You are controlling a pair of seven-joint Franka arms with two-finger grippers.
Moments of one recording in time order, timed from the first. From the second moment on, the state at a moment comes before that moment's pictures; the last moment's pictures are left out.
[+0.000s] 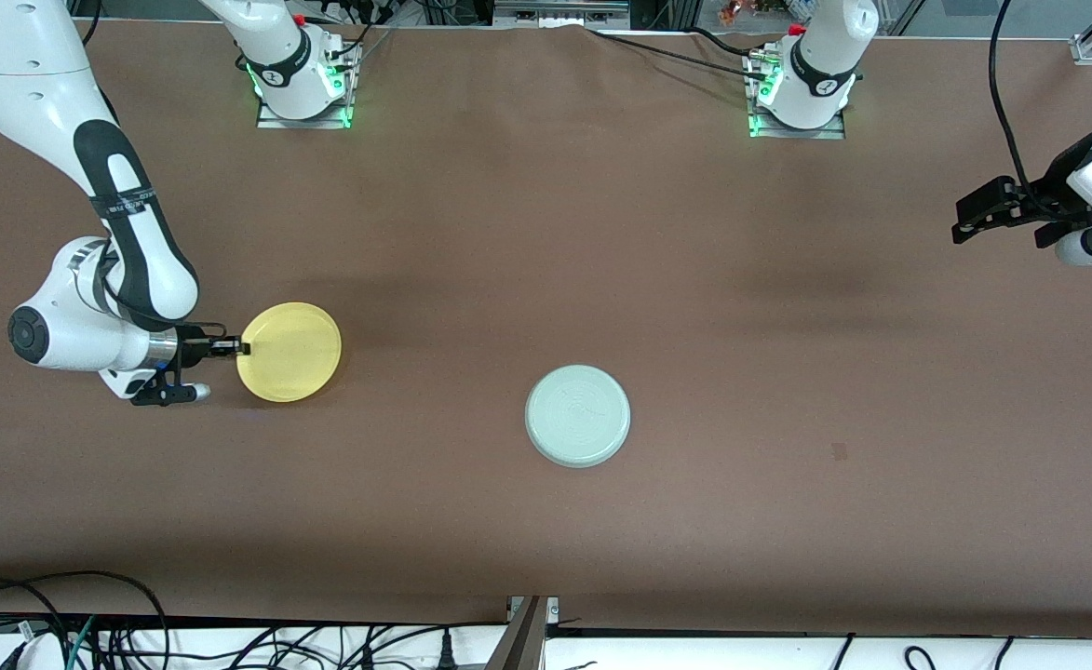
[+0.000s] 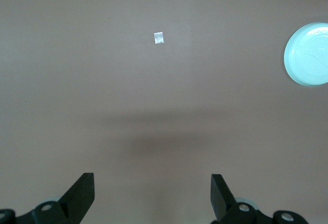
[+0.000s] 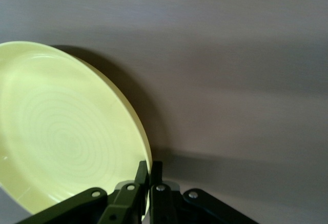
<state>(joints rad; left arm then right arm) -0.06 0.05 0.04 -1.53 -0.01 1.52 0.00 -0.08 0.61 -0.02 -1.83 0.28 2.15 -0.34</state>
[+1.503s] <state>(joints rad) -0.06 0.15 0.04 -1.46 -0.01 1.53 0.00 0.36 0.93 0.24 -1.28 0.48 2.47 0.43</state>
